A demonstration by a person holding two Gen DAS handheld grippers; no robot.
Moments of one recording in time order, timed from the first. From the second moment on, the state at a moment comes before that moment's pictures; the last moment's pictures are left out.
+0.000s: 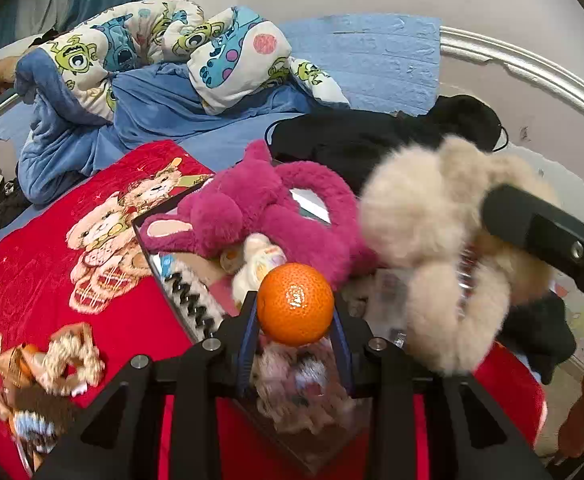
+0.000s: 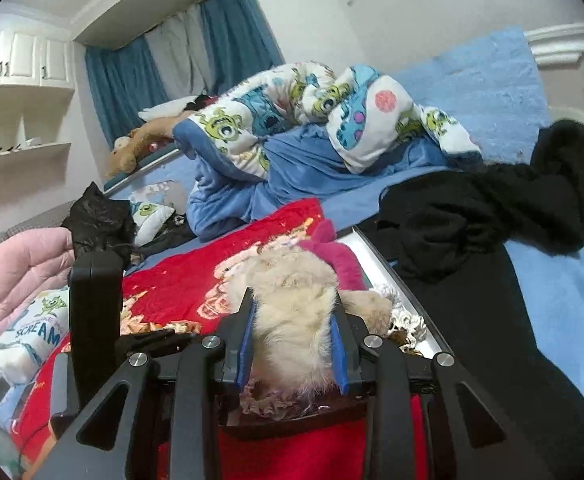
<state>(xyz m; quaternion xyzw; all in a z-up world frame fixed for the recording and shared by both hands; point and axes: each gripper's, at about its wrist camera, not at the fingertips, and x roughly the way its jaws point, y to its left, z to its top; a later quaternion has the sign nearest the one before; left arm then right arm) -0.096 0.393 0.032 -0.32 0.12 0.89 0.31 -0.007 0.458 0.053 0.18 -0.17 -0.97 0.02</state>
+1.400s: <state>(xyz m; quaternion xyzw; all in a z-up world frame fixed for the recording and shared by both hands) -0.206 0.380 -0.017 -0.32 0.08 0.90 0.29 -0.094 0.429 -0.005 0.32 -0.10 -0.94 -0.08</state>
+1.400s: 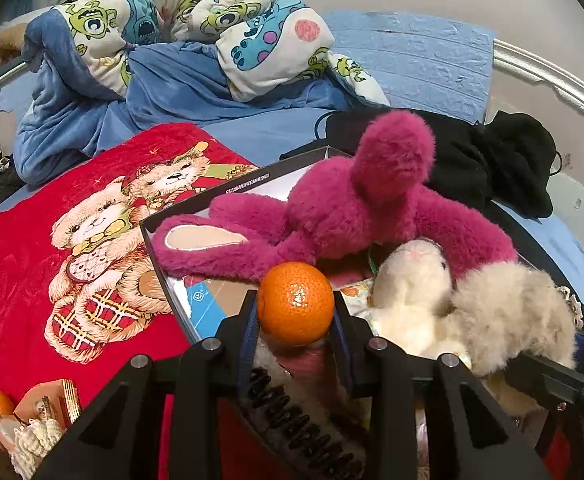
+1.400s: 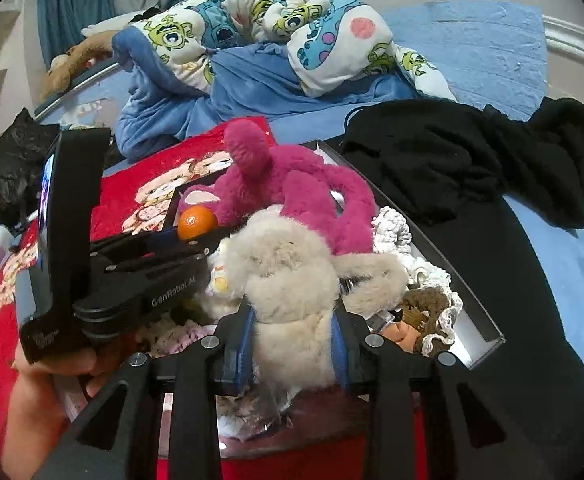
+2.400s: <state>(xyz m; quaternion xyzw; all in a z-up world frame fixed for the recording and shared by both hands) -0.196 0.377 -0.014 -0.28 0.08 0.92 0.24 -0.102 0.413 -0.001 0.31 -0.11 -0.94 -0.10</state>
